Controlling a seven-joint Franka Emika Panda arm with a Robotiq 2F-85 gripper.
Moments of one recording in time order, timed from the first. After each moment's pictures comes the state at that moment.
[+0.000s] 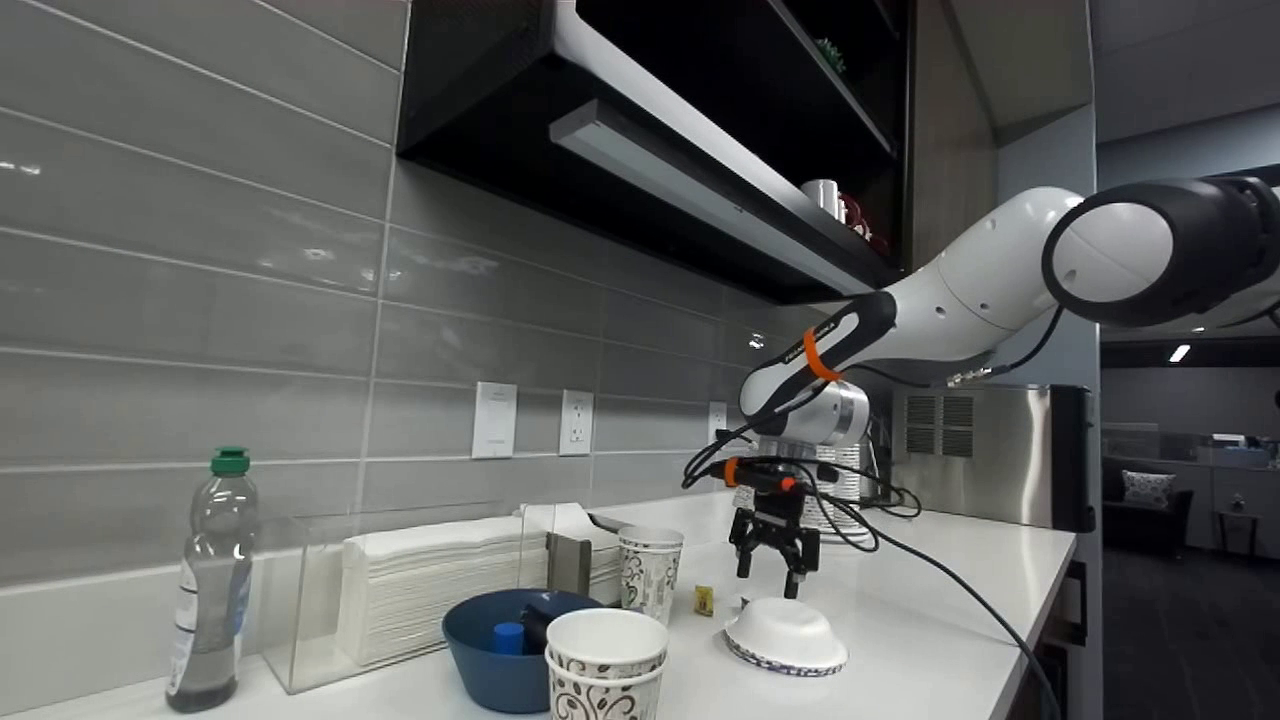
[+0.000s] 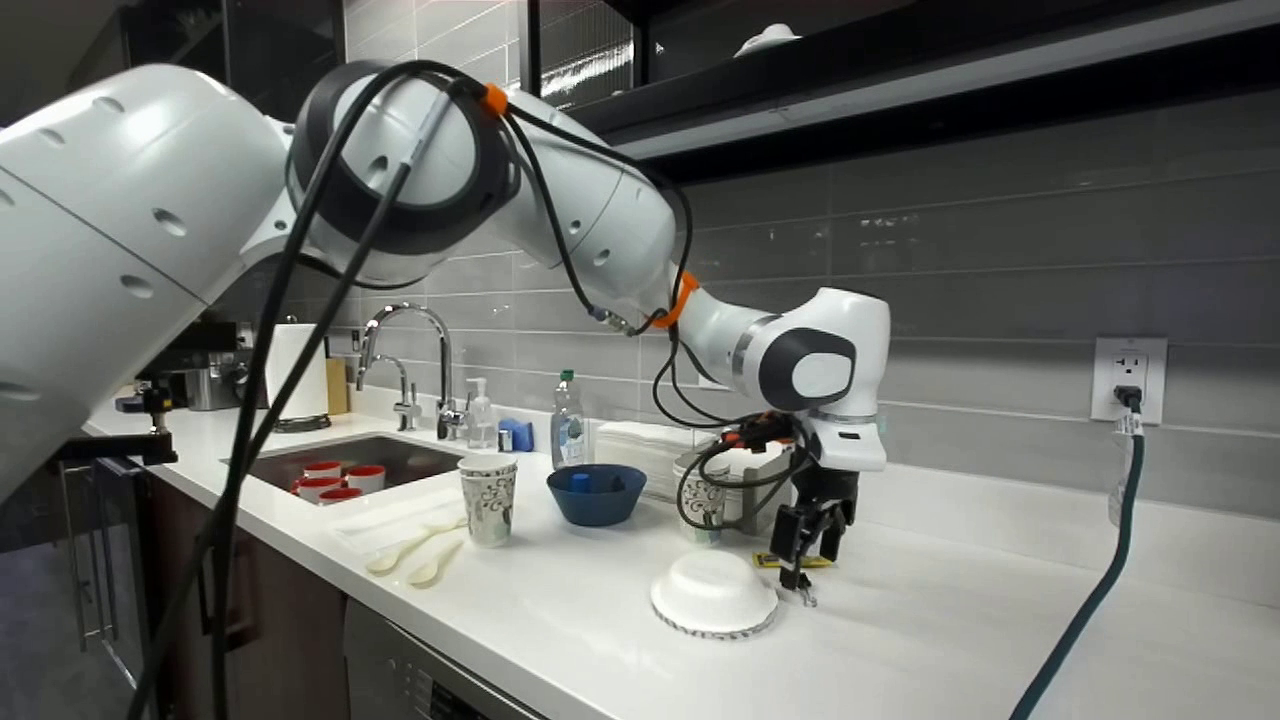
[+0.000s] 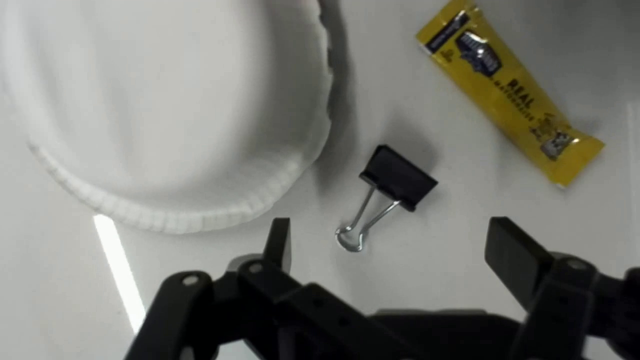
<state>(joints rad) -0.14 0.71 -0.19 -1.41 0.29 2.12 1.26</state>
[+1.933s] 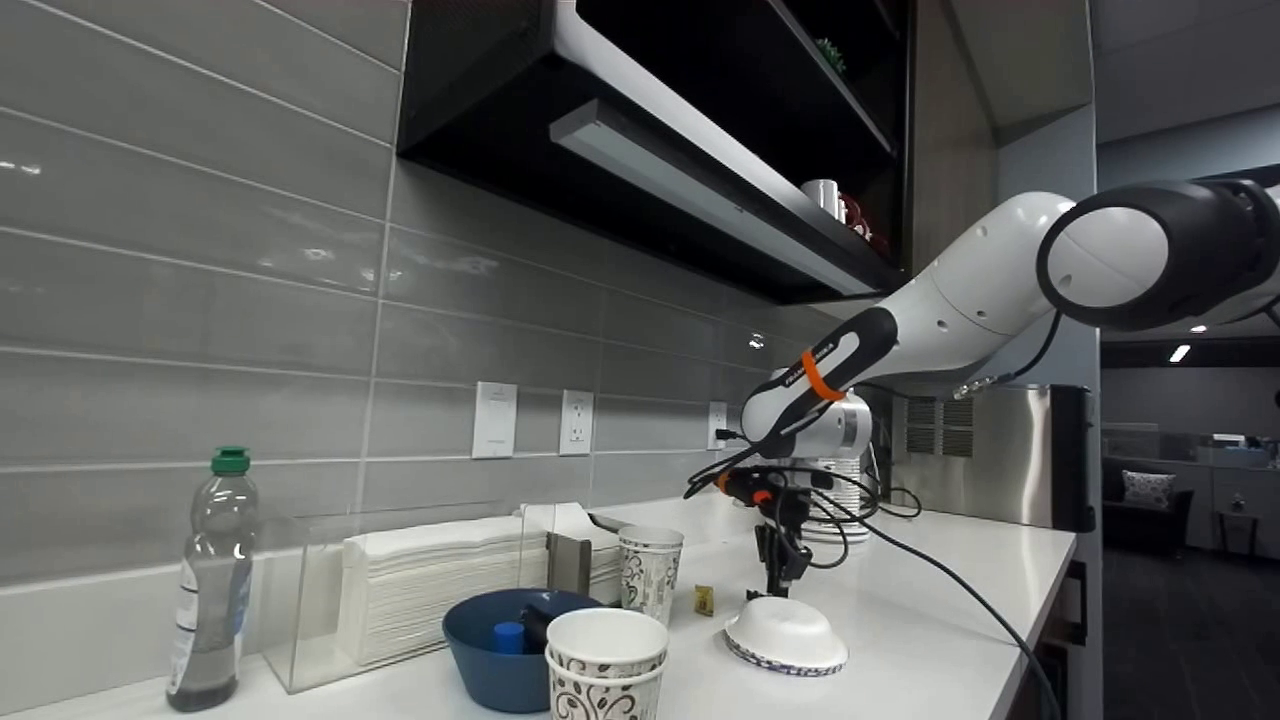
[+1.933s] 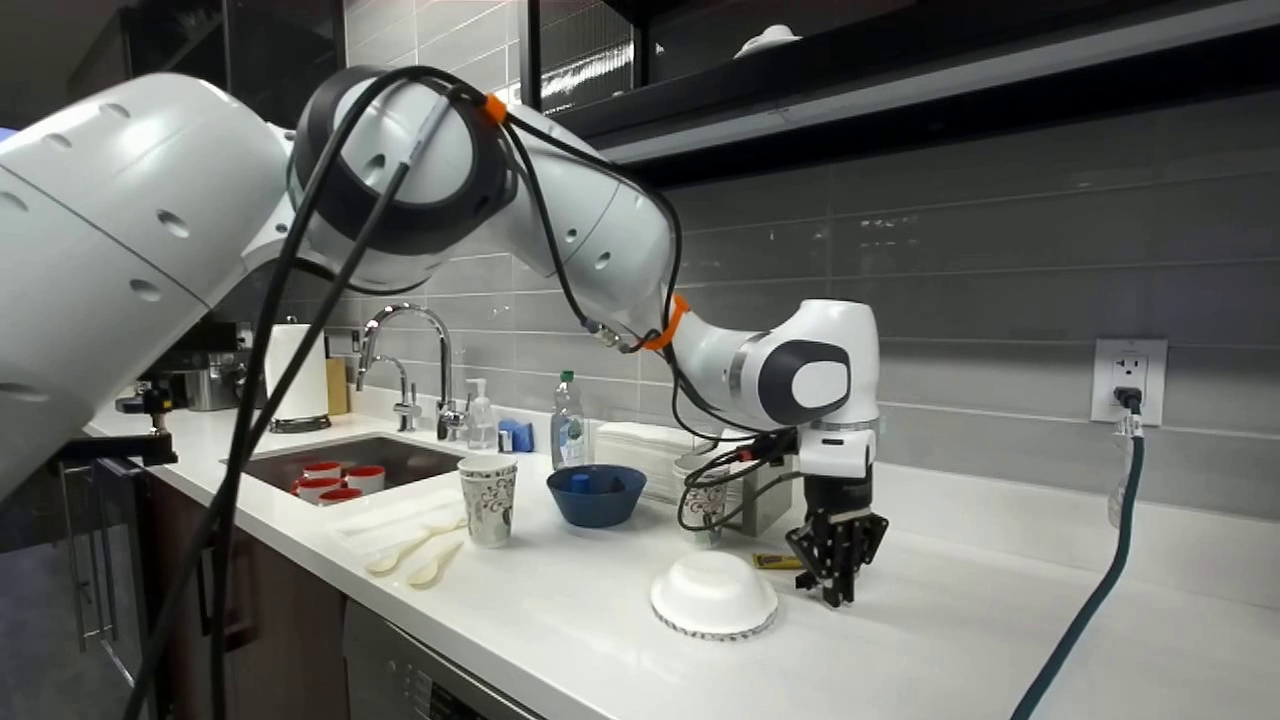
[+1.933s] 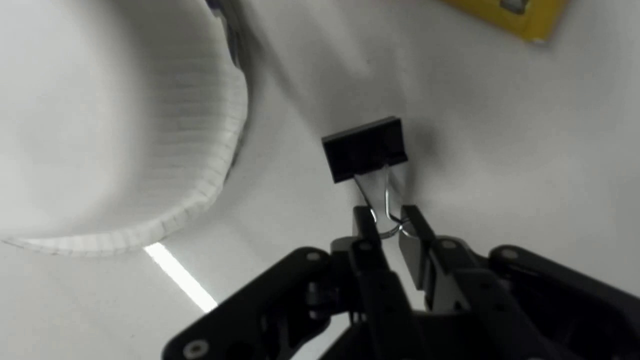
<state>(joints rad) -0.10 0.71 -0.24 -1.44 0.18 2.23 1.67</state>
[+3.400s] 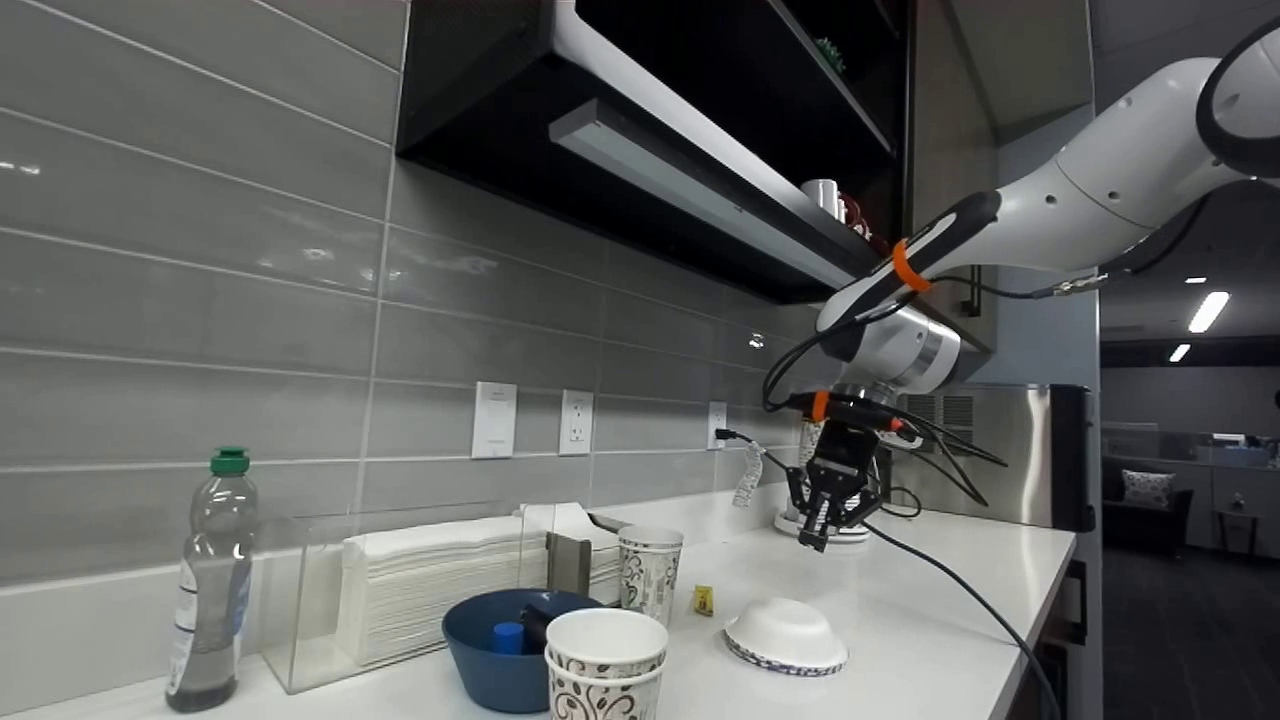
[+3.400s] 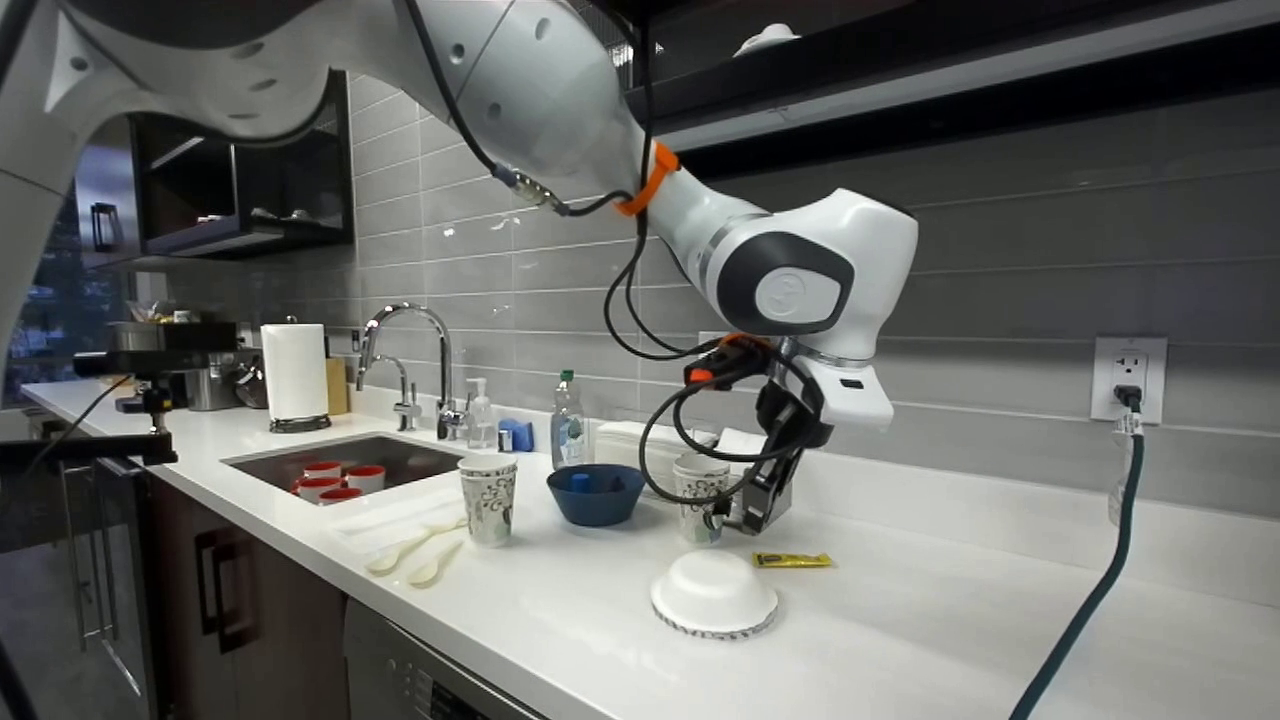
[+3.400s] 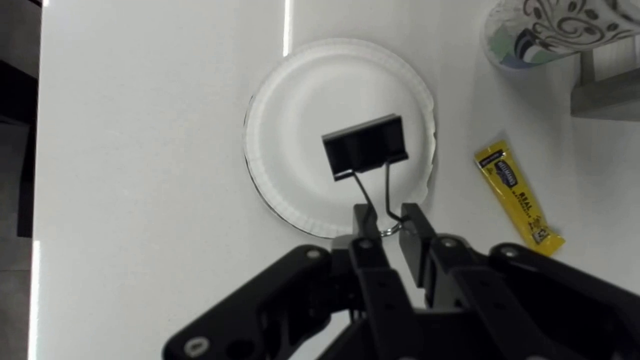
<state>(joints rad) -0.28 0.33 -0.11 -1.78 0.47 2.04 0.80</state>
